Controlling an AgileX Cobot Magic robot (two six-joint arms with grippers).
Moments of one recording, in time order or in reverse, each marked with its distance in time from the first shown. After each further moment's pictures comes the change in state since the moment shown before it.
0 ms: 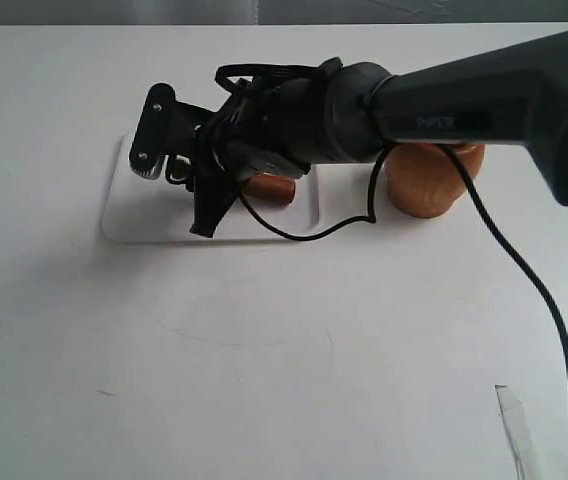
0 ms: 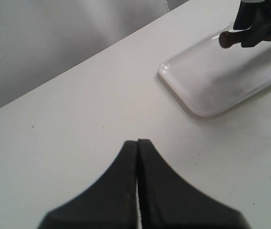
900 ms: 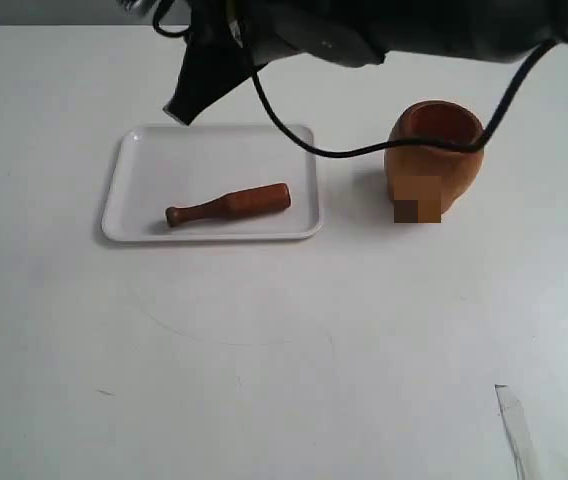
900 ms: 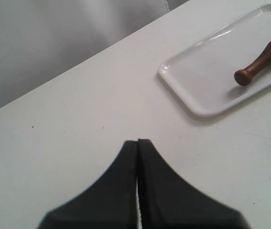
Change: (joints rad) left arm 0.000 0.000 0.000 0.000 0.000 0.000; right arm 0.000 -0.314 -0.001 -0.090 0.132 0.291
